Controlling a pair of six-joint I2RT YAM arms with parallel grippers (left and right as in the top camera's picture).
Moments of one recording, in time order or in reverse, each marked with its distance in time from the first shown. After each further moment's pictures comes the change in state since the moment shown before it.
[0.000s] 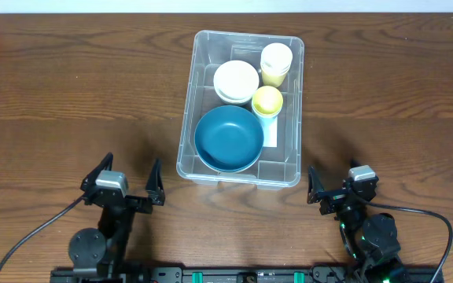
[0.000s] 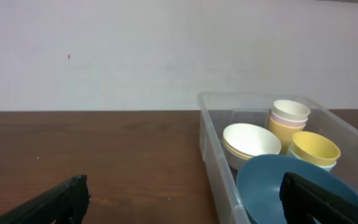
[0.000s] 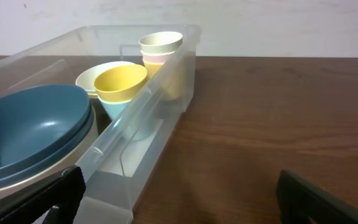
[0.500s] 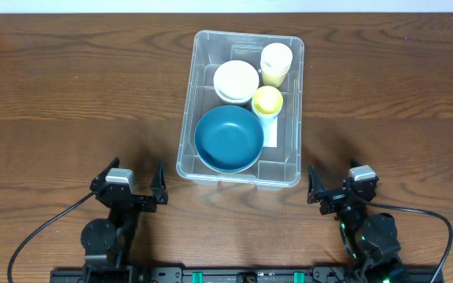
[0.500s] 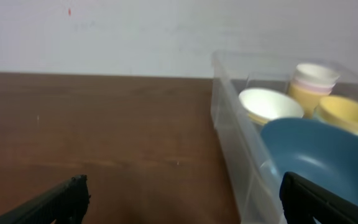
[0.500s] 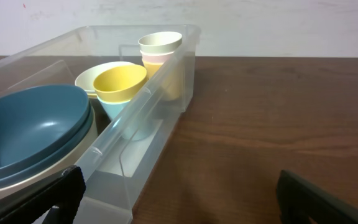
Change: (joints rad) left arm 0.000 -0.007 -0.135 0.016 -0.033 0.000; right arm 0.000 0.000 0.000 0.000 0.002 0.000
